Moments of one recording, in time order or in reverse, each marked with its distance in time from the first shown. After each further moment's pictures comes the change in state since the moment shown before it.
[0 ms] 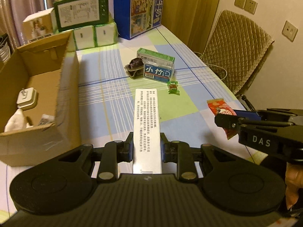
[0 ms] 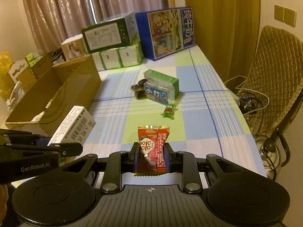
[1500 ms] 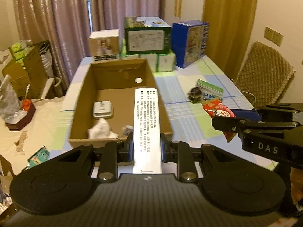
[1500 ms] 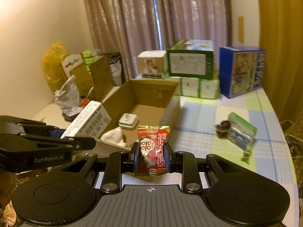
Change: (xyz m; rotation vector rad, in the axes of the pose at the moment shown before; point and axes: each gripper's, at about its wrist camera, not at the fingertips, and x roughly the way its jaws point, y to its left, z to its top) left arm -0.132 0.125 -0.004 -0.084 -0.124 0.179; right arm -0.023 0.167 0.041 -0.232 -0.082 0.262
